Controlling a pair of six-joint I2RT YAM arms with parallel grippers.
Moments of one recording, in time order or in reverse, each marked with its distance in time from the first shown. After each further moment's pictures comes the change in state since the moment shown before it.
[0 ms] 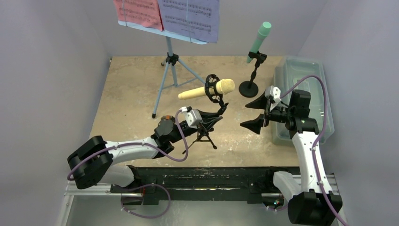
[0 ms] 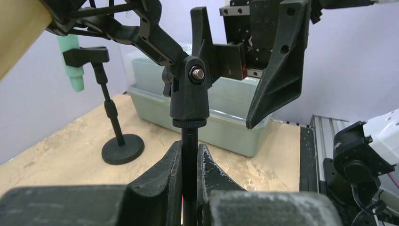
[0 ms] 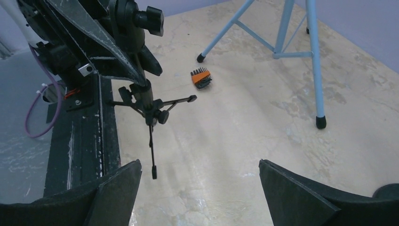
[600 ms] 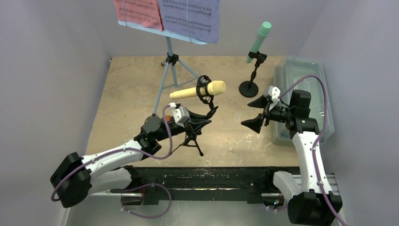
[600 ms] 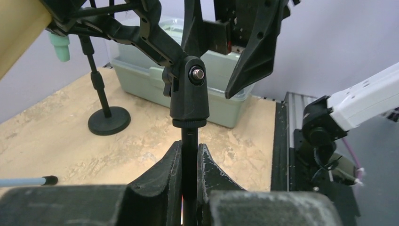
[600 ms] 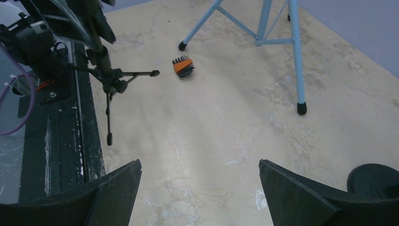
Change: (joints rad) left arm 0.161 -0.299 -0.058 -0.300 0.215 -0.129; right arm -0.003 0.000 0.005 -0.007 0.096 -0.029
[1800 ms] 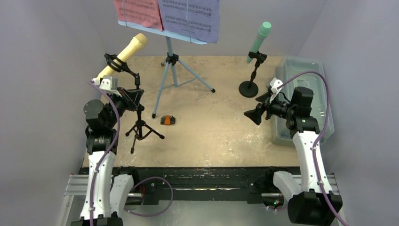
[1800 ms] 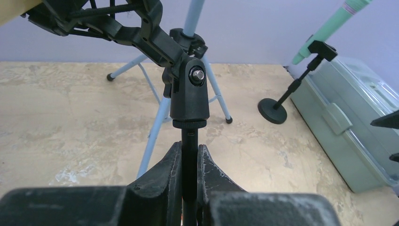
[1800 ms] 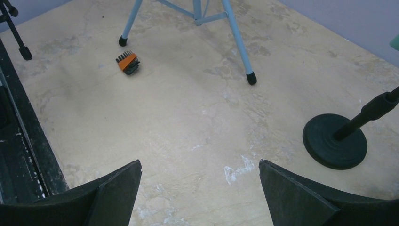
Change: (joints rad) left arm 0.931 -0.300 0.267 -0.796 0.084 -0.187; right arm 0.000 0.006 0.012 0.113 0.259 0.204
